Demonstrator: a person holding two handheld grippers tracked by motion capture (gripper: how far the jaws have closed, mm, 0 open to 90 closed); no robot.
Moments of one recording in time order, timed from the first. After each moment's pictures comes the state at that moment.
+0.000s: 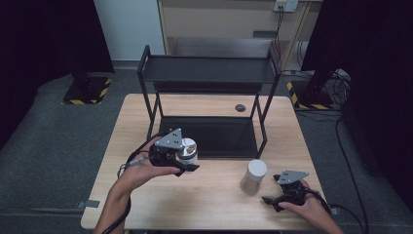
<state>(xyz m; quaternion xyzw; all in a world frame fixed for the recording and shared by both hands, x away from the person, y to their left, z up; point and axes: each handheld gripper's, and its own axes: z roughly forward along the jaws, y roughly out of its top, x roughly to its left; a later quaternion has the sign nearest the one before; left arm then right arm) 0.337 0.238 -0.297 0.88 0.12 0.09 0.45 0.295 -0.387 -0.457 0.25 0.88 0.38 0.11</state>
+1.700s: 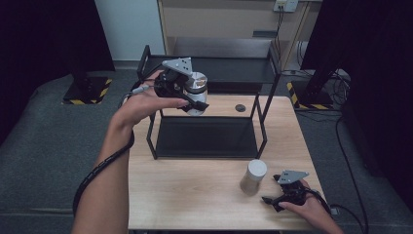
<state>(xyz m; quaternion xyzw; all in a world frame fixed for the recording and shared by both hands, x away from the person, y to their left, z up) 0.430 0.215 -0.154 0.89 0.09 0.10 0.44 0.296 -0.388 -0.457 0.25 0.88 0.38 0.11</state>
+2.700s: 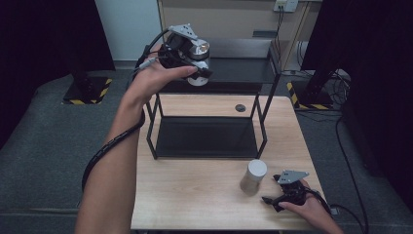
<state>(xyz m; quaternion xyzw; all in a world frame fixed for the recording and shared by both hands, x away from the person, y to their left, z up) 0.433 0.195 -0.113 0.86 0.20 0.18 0.44 0.296 -0.387 -0.456 0.25 0.88 0.38 0.11</state>
